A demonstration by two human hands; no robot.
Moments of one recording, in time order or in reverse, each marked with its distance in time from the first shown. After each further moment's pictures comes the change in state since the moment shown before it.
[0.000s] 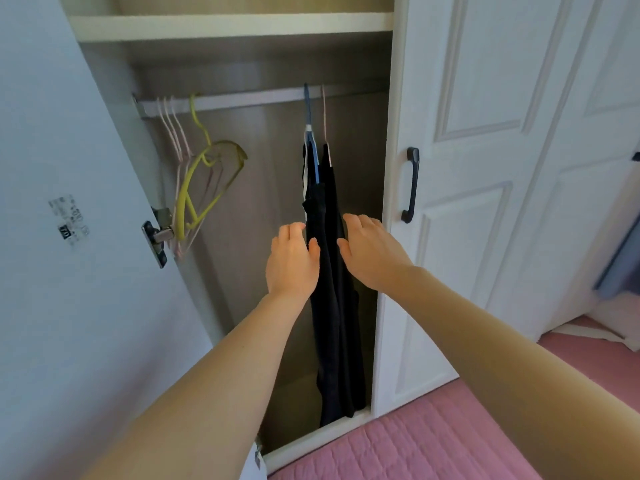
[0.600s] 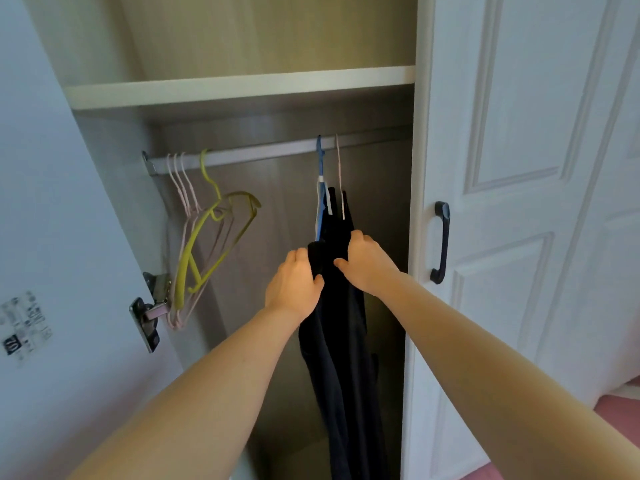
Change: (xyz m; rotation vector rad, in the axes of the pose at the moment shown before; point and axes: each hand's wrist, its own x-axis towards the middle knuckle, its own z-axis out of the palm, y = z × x) left_hand 0.092 -0.020 0.003 0.123 -0.185 0.056; right_hand 0.123 0.009 0.022 0.232 -0.071 0.171
